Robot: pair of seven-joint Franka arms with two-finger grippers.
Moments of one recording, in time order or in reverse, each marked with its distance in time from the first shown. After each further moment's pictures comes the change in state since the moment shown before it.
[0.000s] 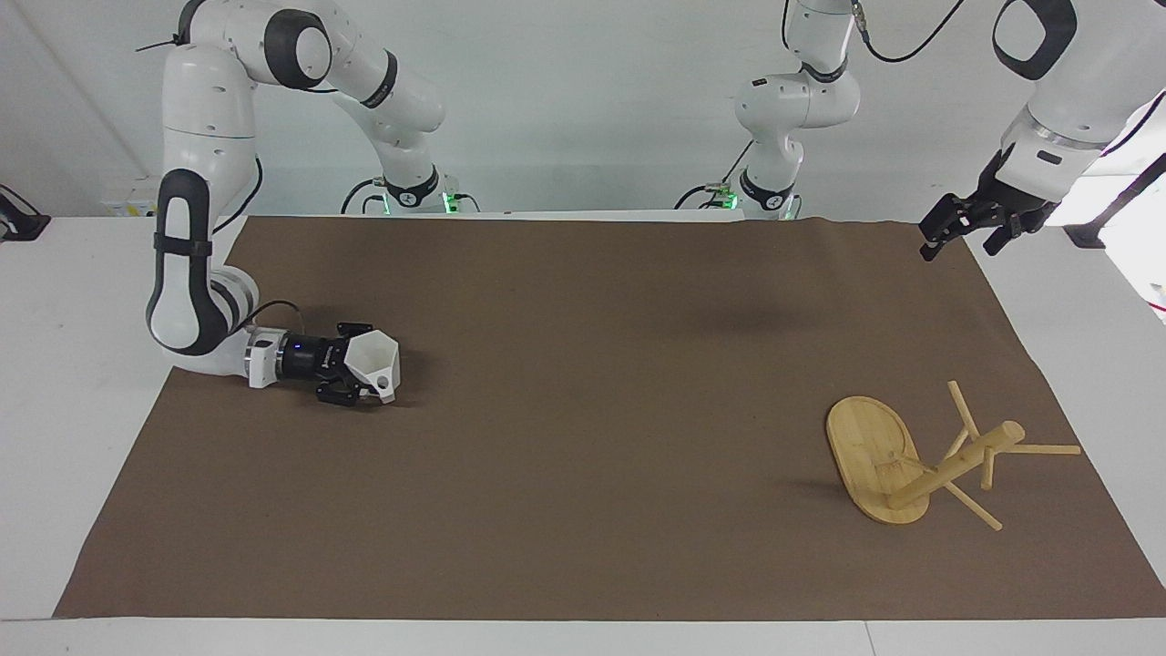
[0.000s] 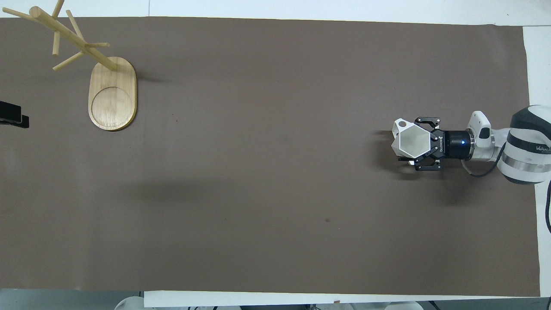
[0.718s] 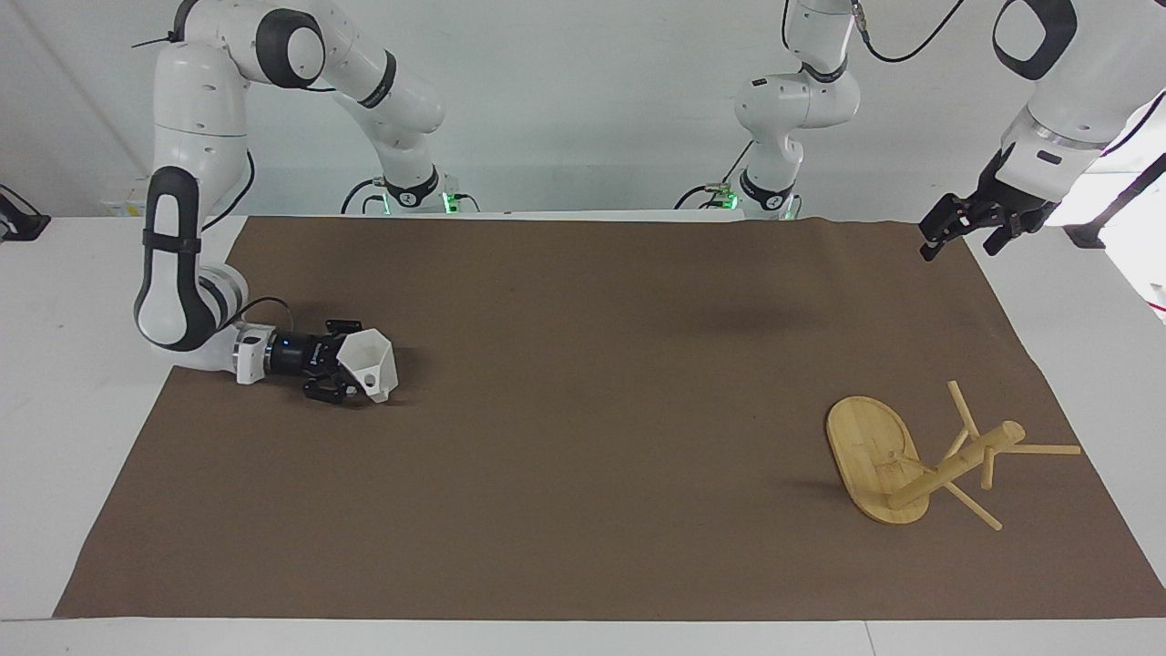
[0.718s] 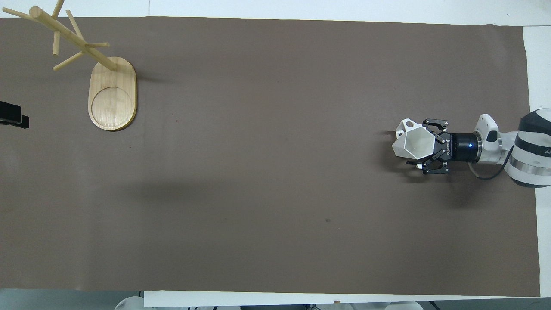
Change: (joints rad) left arm 0.000 0.000 0.000 0.000 0.000 -0.007 0.000; right arm -0.031 0.001 0.000 0.000 -0.030 -0.011 0.000
